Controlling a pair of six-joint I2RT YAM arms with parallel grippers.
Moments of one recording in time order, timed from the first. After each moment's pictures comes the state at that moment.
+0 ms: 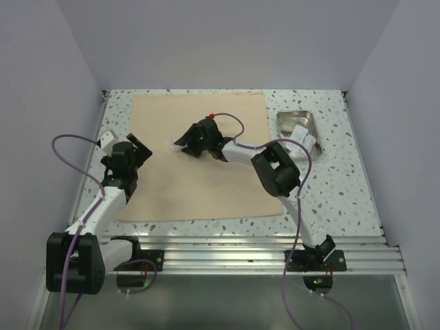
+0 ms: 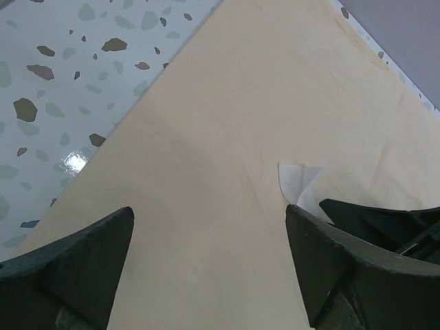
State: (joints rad) left arm -0.05 1.11 0.57 0.05 -0.37 -0.68; right arm 0.72 2.46 1.80 0.13 -0.15 1.26
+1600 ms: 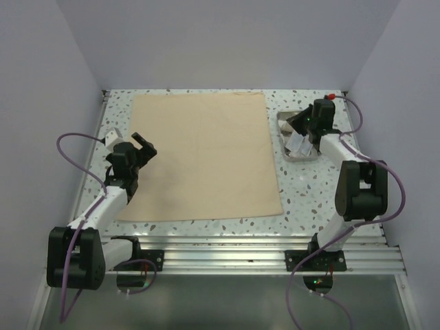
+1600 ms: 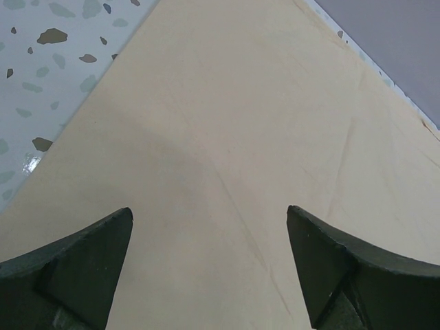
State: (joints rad) left arm -0.05 1.14 0.54 0.16 -0.26 -0.67; right arm 0.02 1.71 1.17 0.03 -0.10 0.87
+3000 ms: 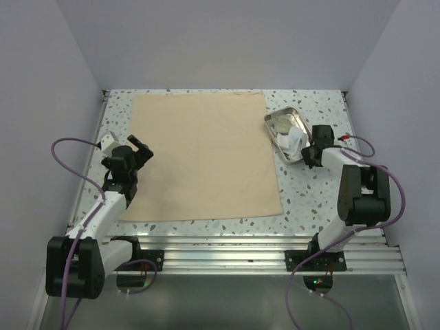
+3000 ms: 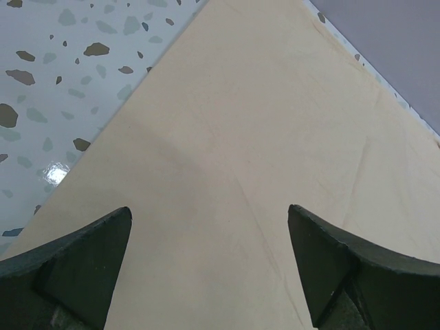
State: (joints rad) left arm -0.05 1.07 0.51 0.14 -0.34 -0.67; right arm -0.04 1.67 0.94 -0.25 0.27 1.19
